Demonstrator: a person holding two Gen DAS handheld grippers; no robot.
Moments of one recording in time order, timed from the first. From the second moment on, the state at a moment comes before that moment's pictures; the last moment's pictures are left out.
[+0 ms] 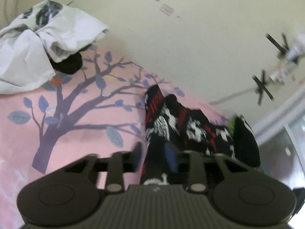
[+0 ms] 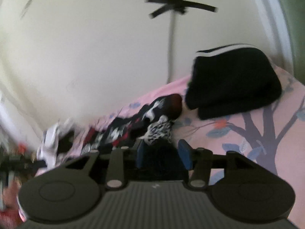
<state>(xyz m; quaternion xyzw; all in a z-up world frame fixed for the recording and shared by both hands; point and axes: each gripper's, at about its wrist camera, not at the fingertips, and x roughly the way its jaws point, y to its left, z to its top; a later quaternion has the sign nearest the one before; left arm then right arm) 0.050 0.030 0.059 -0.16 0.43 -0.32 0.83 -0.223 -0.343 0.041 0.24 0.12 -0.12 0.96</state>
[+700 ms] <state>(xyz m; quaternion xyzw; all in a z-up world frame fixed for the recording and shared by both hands) 0.009 0.015 0.025 0.01 0.51 -0.32 0.80 -0.232 -0.323 -0.003 0.14 0.23 -0.14 0.95</state>
